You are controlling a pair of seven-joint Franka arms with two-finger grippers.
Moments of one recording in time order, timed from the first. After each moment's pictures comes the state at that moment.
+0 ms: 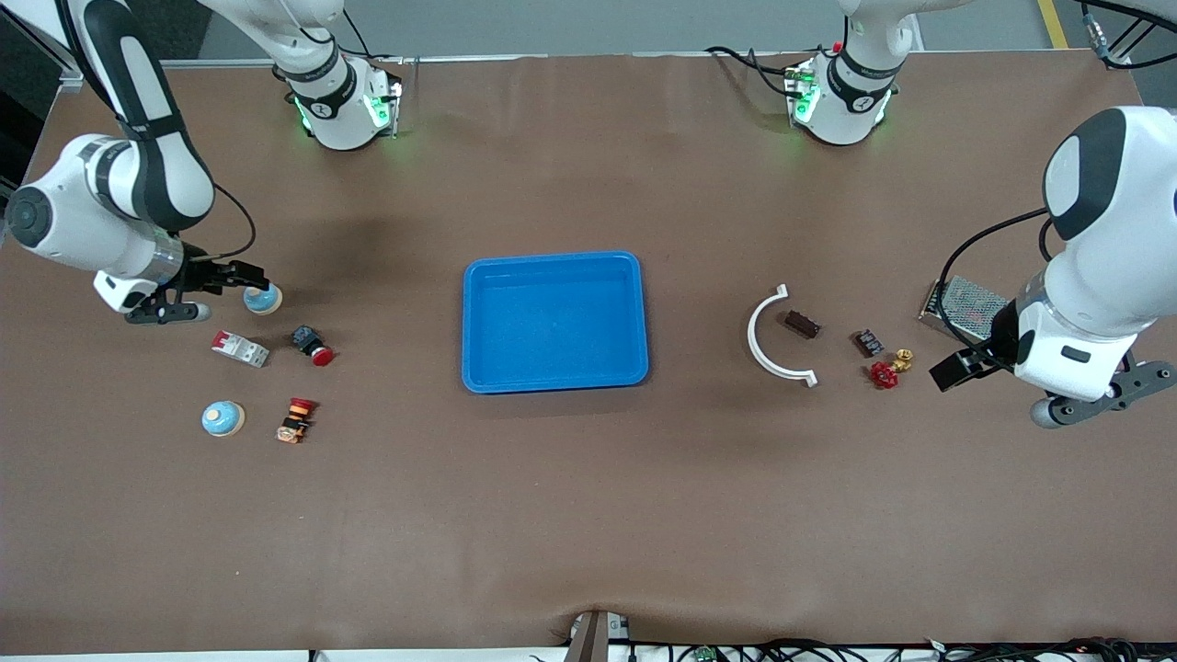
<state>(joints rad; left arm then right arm) 0.13 0.30 -0.32 -1.47 0.19 1.80 -0.53 -0.21 0.08 0.00 -2.32 0.12 2.22 -0.34</state>
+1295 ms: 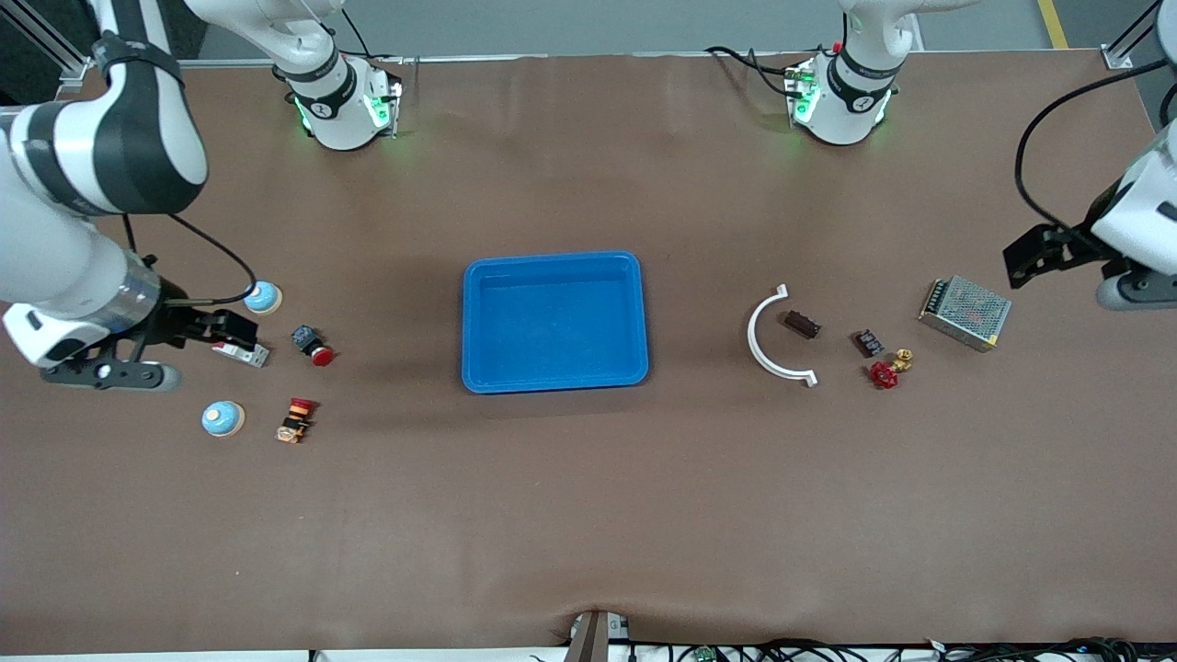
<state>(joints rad) 0.03 0.08 -0.12 -1.46 0.11 1.53 -0.06 0.07 0.23 -0.02 -1.58 -0.03 1.79 0.12</state>
